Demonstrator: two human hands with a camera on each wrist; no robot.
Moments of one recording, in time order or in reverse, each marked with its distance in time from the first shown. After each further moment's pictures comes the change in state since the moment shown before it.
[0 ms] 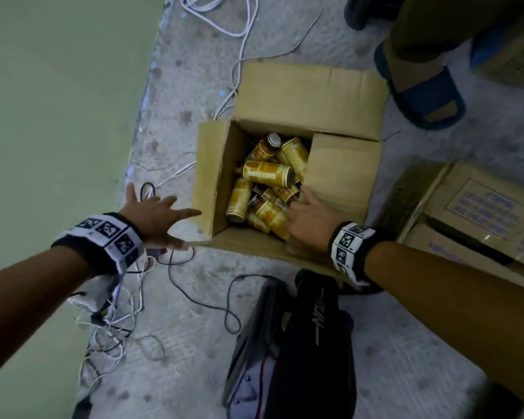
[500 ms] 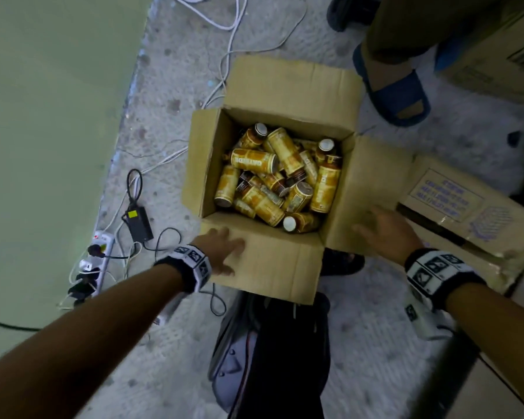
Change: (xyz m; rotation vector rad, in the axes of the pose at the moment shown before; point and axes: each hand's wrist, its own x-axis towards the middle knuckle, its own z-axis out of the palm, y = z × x) left_hand 0.020 0.131 0.041 -0.258 -0.087 0.278; right_hand -0.161 0.022 0.029 0.808 -0.052 0.886
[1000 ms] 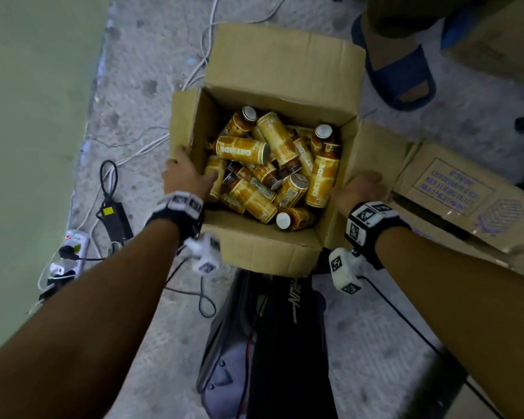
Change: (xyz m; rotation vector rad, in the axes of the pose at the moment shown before) left_hand 0.065 -0.037 -0.063 -0.832 0.805 -0.639; right_hand 0.103 -0.058 0.030 0.233 0.126 0.665
